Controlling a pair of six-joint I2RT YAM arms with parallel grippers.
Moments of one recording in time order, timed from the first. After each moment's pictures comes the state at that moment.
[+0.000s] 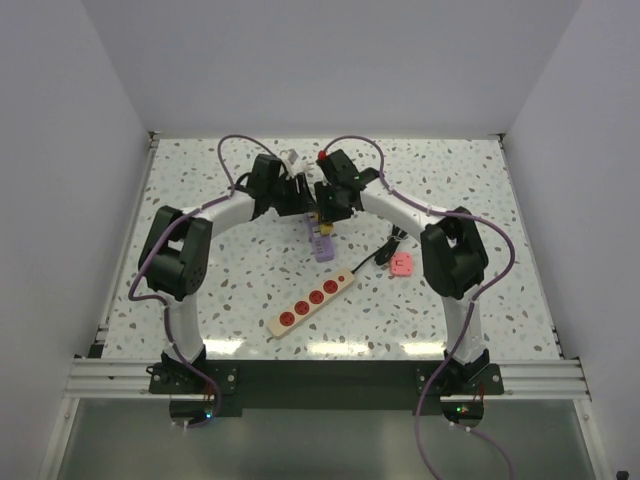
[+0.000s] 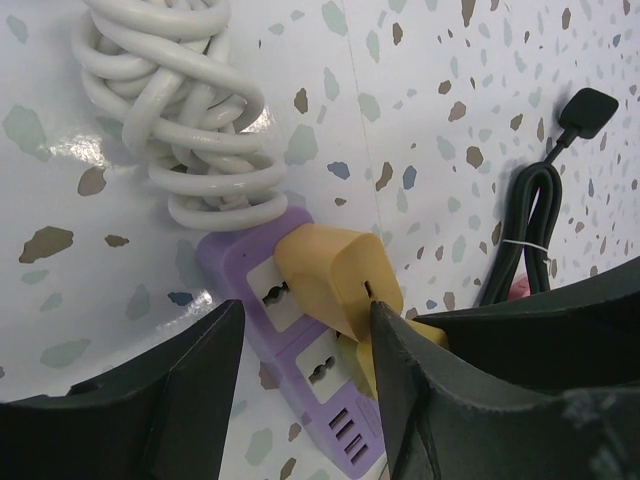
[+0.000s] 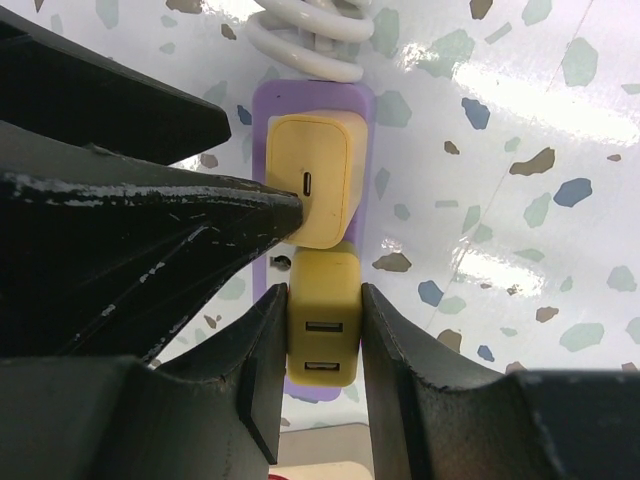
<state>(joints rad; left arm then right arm) -0.38 1.96 1.31 -0.10 0.33 -0.50 0.62 2.08 1.71 -0.63 0.01 0.38</state>
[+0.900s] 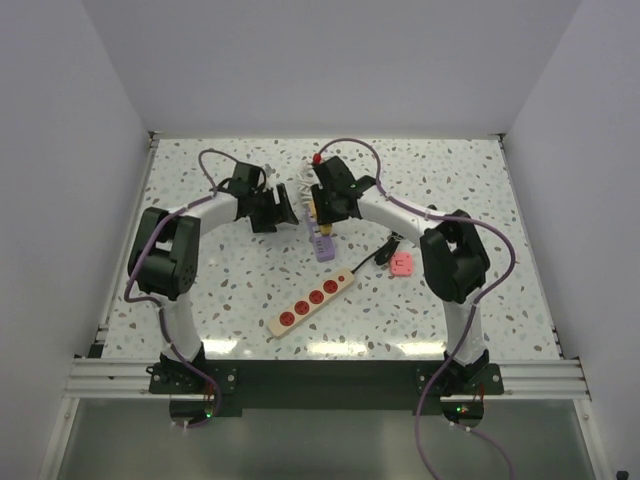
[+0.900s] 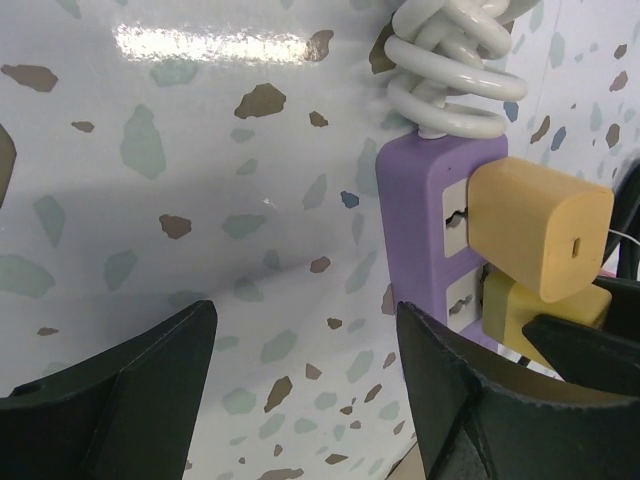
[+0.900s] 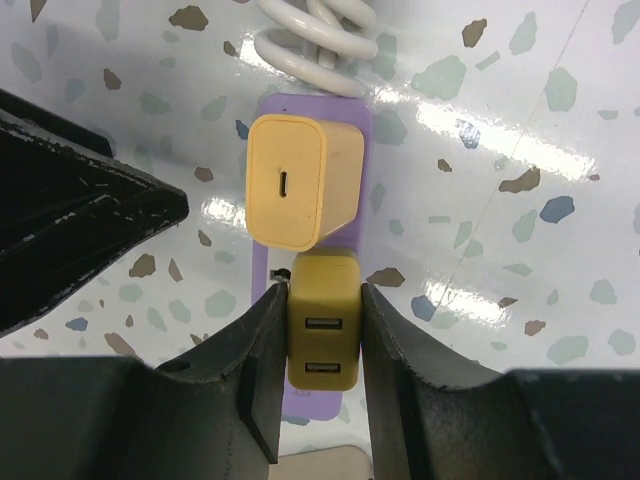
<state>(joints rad) -0.27 1.94 1.24 -0.26 0.34 -0.53 0.65 2.04 1.62 -0.53 0.09 0.34</state>
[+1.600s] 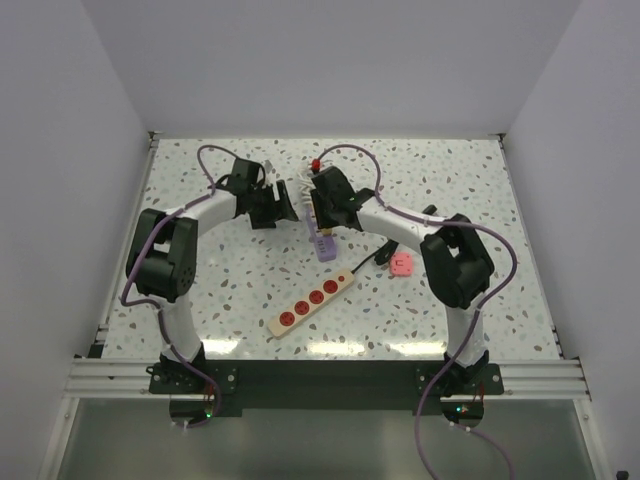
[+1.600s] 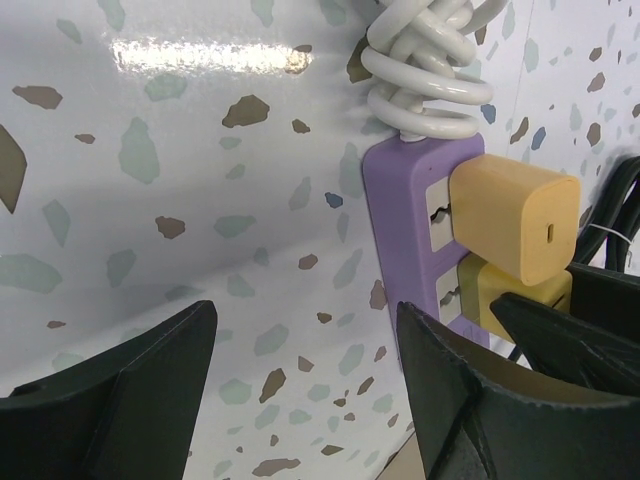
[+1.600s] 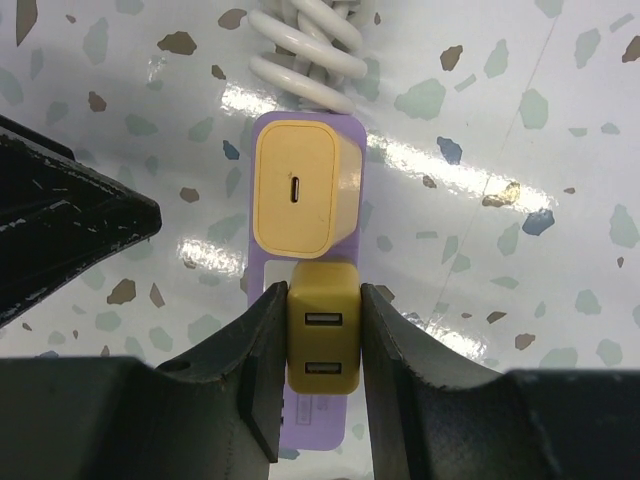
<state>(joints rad) -0.26 1.91 1.26 -0.30 0.33 -0.51 0.69 2.01 1.52 -0.40 0.20 0.32</state>
